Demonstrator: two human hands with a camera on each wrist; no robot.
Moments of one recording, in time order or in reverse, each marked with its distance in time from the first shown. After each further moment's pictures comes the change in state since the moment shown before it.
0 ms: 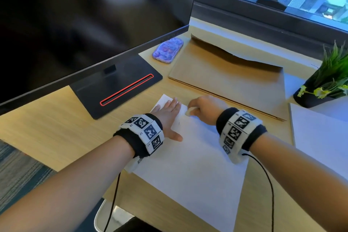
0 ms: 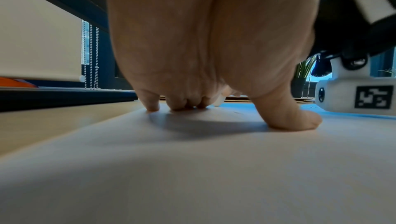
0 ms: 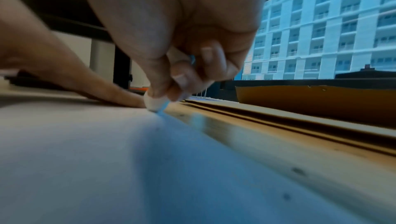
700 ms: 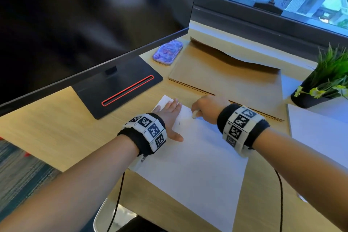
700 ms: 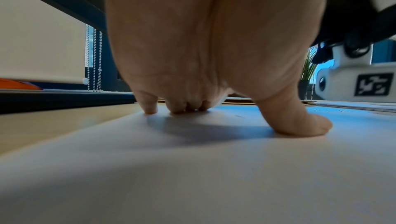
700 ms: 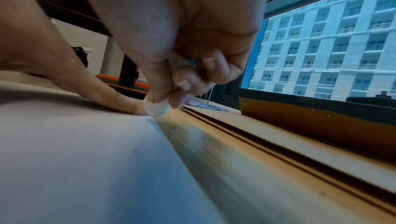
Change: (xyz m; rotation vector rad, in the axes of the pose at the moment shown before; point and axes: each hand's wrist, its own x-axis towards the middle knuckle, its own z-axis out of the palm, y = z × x) left_hand 0.004 0.000 0.002 0.034 0.002 -0.011; right_hand -0.008 -0.006 -0.016 -0.269 -0.094 -0.010
